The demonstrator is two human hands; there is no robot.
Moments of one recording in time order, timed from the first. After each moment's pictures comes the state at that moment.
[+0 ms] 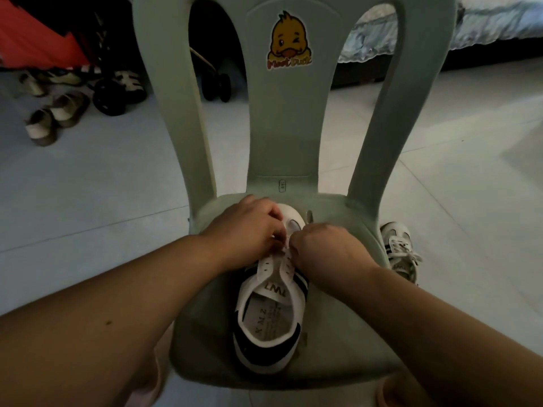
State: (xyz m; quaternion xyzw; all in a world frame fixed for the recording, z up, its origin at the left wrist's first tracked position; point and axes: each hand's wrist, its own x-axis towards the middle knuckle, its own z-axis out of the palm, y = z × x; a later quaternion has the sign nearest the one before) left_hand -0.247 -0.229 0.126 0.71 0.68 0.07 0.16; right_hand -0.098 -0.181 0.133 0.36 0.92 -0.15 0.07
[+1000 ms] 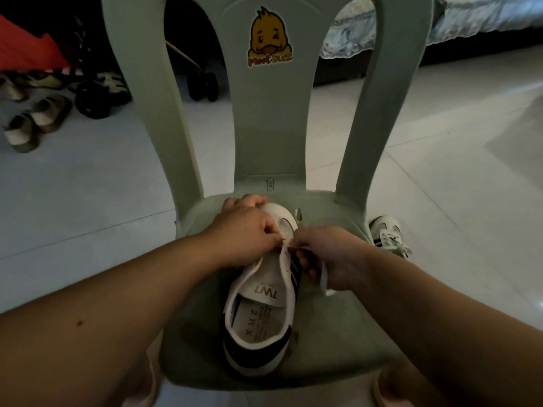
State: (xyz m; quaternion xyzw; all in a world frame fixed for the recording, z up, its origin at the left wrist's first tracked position) left_hand -0.232 -0.219 0.130 0.59 0.76 0.10 0.27; right_hand -0.088 -0.172 0.137 0.59 0.43 -0.68 -0.02
